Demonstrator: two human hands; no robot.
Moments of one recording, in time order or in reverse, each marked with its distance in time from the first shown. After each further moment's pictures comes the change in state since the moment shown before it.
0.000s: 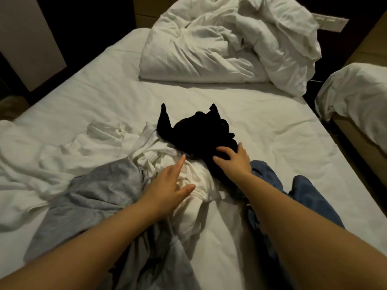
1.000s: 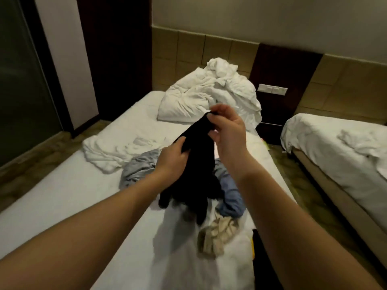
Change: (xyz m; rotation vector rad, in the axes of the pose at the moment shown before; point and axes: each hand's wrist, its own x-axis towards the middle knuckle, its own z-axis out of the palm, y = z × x) left_hand -0.335 0.223 -0.089 -0.195 0.470 0.127; right_hand -0.479 -0.144 -0.176 1.197 0.066 -0.556
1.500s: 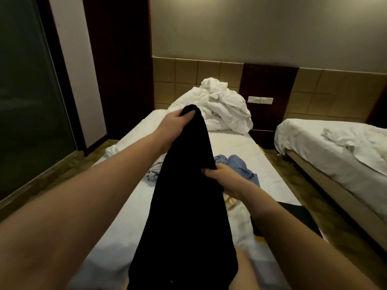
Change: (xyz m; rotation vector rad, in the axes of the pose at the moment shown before) left_hand -0.145 0.103 -0.126 -0.611 -0.146 -0.012; right_hand -0.204 0.013 -0.019 -0.283 -0.431 0.479
